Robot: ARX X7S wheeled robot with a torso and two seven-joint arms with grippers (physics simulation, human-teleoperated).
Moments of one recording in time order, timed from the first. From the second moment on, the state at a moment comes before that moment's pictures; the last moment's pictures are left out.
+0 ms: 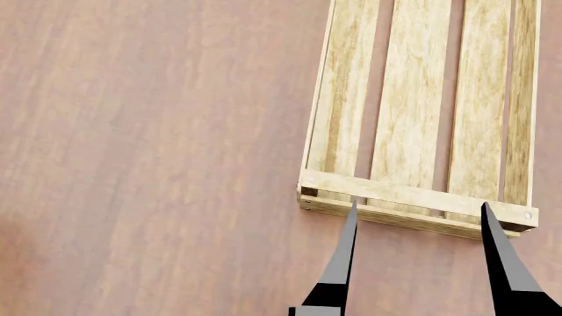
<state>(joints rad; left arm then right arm) 0.07 -0.75 -0.55 0.36 -1.80 -0.41 -0.74 0.15 0.62 -0.40 -1.00 0.36 0.48 0.80</state>
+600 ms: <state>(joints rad) 0.06 -0.75 -0.53 0.34 -1.79 -0.40 -0.75 0.16 0.63 -0.41 -0.99 0.37 0.47 0.80</state>
